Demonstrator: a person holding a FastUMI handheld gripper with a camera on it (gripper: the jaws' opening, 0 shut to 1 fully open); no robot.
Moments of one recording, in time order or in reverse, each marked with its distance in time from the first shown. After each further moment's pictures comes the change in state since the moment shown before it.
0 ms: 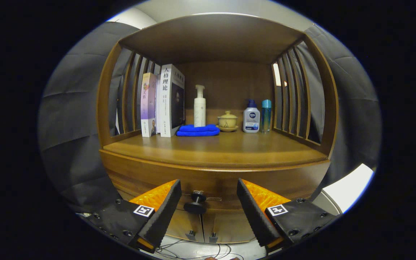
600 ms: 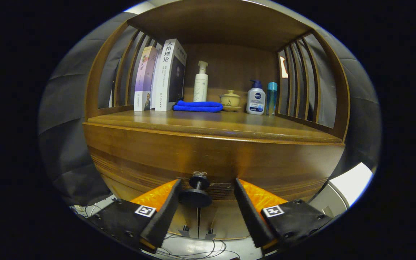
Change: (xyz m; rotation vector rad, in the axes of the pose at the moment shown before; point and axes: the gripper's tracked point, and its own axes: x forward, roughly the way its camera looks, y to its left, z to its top) arm 0.032 0.009 -0.047 -0.050 0.077 -0.048
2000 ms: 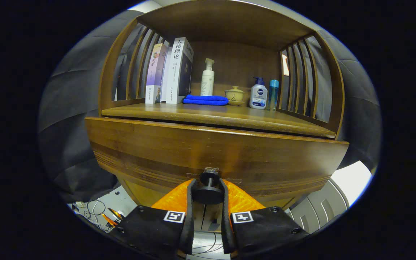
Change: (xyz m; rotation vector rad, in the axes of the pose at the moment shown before) arm -0.040 0.014 -0.019 -0.026 0.051 0.008
